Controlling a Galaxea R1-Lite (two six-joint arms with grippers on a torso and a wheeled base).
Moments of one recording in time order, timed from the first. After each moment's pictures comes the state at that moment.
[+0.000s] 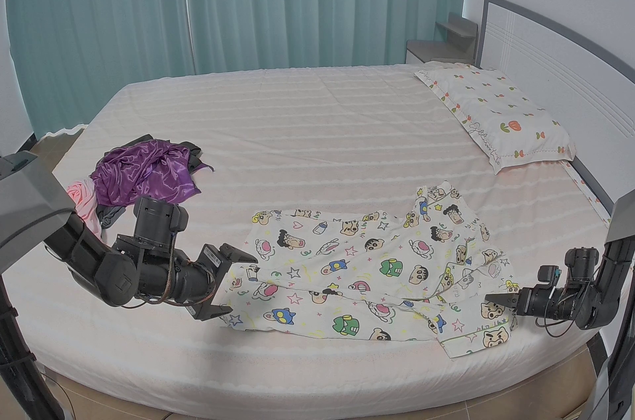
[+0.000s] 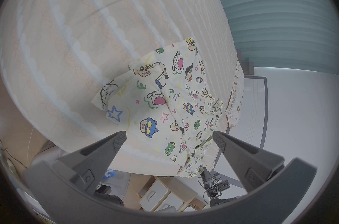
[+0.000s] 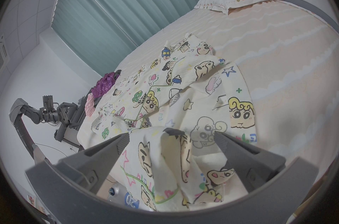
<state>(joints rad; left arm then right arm) -0.28 1.99 -0.72 -0.47 -0.37 -1.23 -0.24 2.33 -0.33 -1.23 0.69 0.10</state>
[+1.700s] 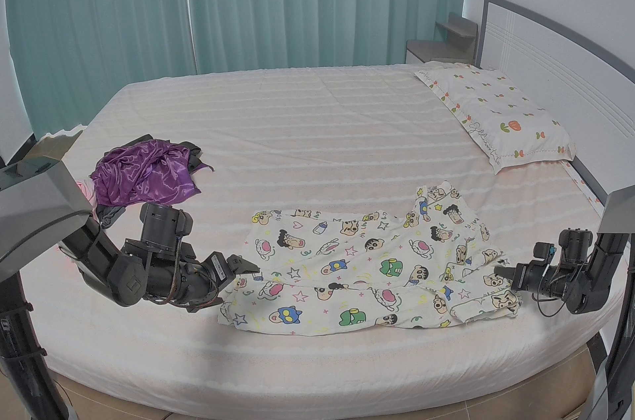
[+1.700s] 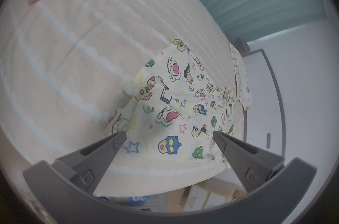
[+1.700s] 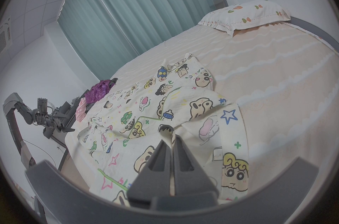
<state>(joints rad) -0.25 2.09 -0.75 -0.51 -0.32 -0.77 -0.21 2.36 -0.52 -1.24 0.62 0.11</state>
